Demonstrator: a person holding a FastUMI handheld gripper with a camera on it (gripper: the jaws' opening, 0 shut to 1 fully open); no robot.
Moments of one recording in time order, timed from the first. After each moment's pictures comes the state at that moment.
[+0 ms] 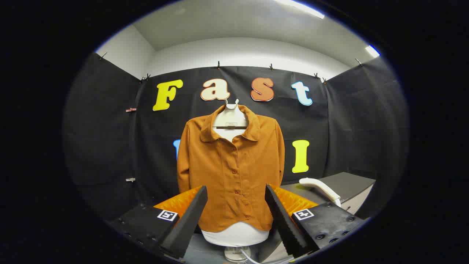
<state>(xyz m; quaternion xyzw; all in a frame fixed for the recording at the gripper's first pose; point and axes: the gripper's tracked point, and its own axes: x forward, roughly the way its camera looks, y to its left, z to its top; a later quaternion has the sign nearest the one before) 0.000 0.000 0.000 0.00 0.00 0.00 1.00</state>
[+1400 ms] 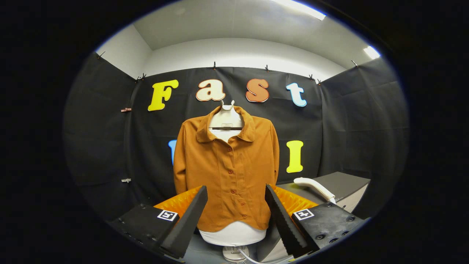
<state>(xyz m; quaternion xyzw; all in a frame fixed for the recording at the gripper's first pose) -0.009 0.001 0.001 0.00 0.00 -0.04 1.00</state>
